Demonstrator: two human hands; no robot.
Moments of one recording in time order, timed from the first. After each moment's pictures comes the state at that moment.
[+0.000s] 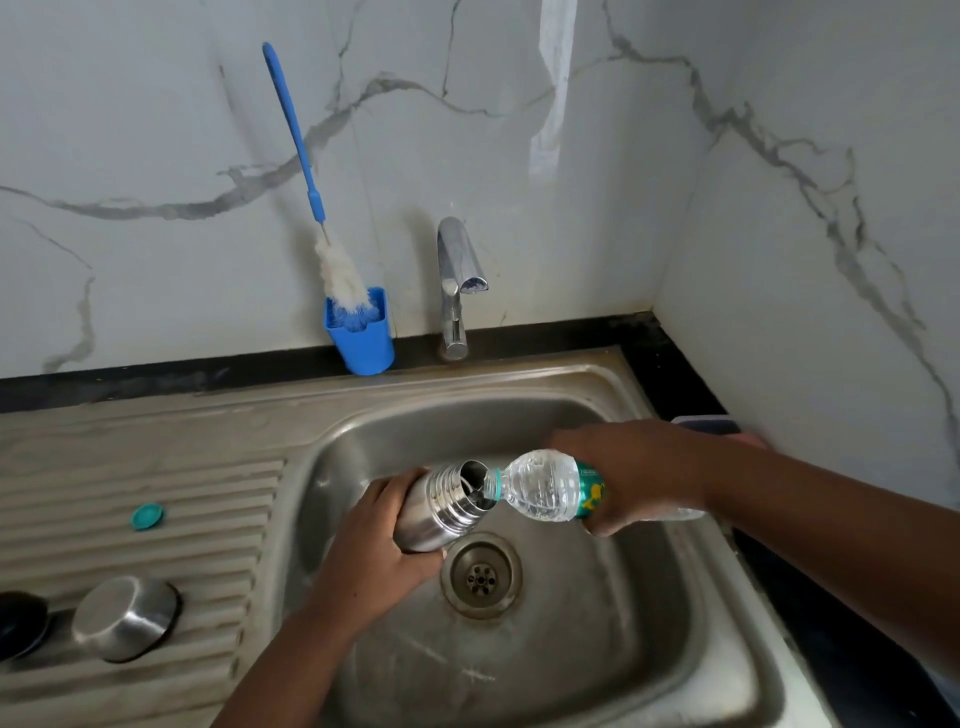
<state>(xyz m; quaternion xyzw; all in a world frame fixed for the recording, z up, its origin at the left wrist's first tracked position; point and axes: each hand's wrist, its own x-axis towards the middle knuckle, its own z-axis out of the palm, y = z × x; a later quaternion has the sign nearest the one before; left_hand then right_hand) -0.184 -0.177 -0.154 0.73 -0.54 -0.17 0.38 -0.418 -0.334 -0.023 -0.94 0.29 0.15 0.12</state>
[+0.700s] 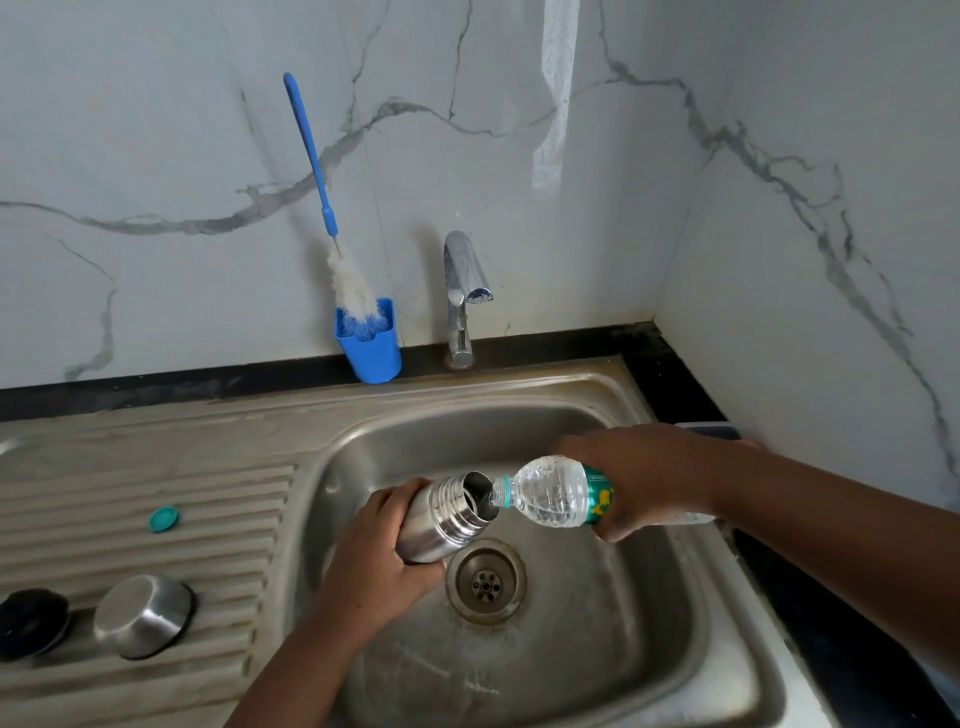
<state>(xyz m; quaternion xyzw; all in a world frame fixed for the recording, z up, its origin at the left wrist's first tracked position) -0.186 -0.167 -0.153 0.74 -0.55 -0.14 0.37 -0.424 -0.330 -0.019 -0.94 0.28 0.14 0.12</state>
